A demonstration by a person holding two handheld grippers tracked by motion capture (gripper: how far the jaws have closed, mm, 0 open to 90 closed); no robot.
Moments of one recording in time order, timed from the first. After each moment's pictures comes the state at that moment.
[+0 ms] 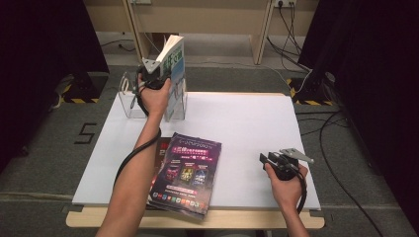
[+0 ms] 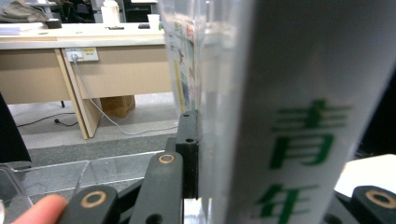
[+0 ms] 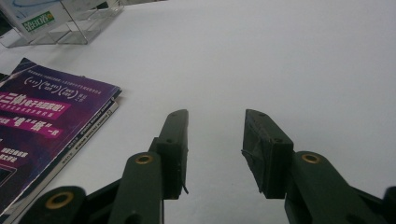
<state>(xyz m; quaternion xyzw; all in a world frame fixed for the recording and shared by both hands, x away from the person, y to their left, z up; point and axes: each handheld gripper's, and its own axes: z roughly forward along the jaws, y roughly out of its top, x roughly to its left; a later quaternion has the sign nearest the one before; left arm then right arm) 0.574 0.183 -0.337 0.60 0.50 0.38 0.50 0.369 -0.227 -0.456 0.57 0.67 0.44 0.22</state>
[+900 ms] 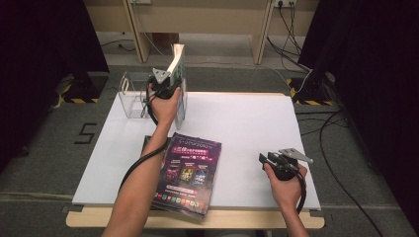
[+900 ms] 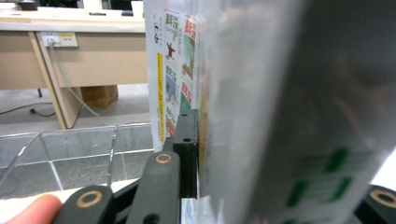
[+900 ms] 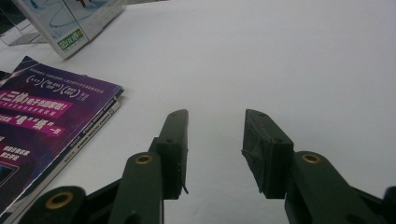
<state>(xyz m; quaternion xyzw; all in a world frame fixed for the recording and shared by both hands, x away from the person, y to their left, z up) 0.566 0.160 -0.365 0.61 0.49 0.36 0.51 0.369 -0.224 -0.456 0.56 0.67 0.44 0.22</state>
